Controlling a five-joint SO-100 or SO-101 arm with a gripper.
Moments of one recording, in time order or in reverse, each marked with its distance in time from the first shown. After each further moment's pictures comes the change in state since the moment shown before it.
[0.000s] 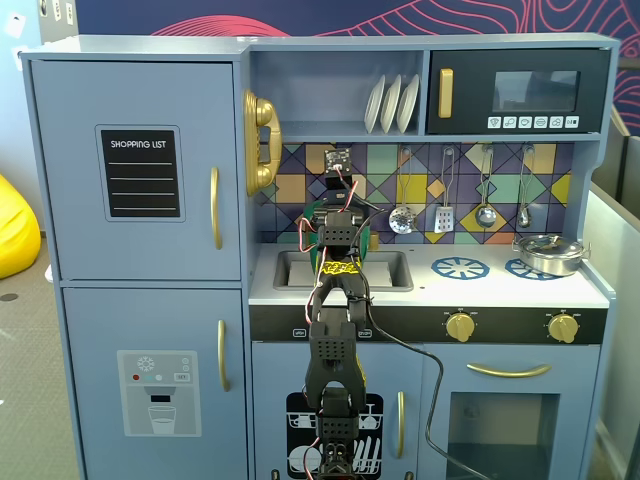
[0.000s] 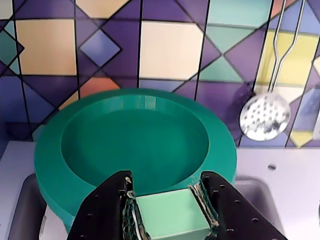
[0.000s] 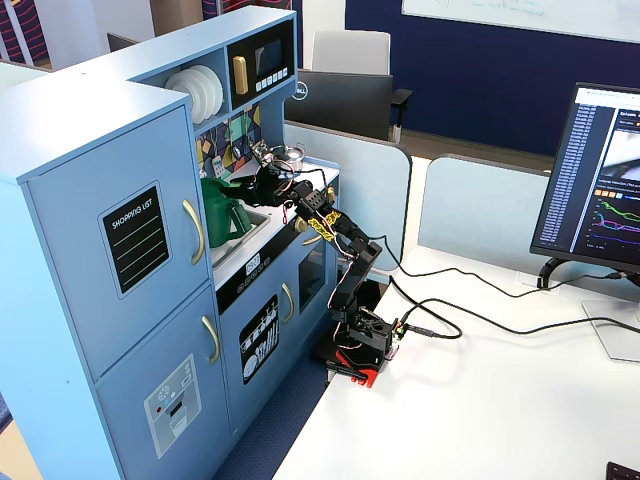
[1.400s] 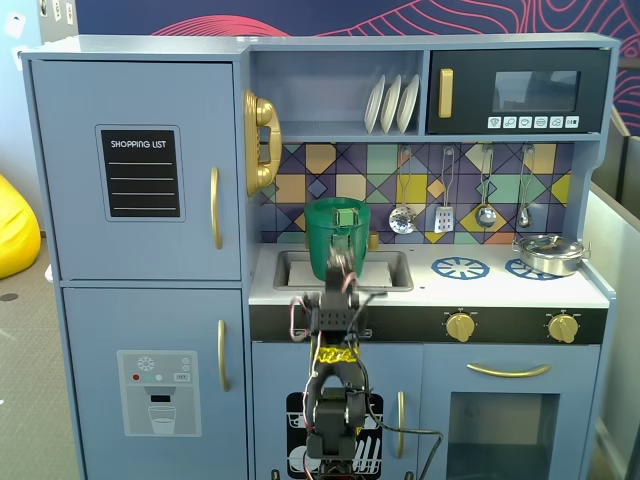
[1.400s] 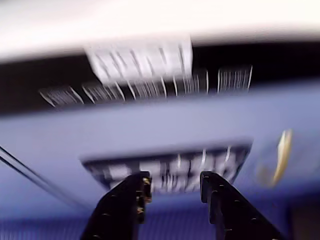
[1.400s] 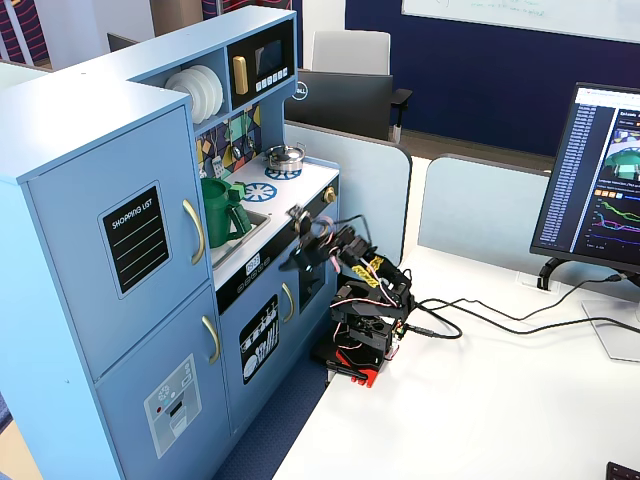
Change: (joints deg) arm -1.8 54.2 63.1 24.9 8.7
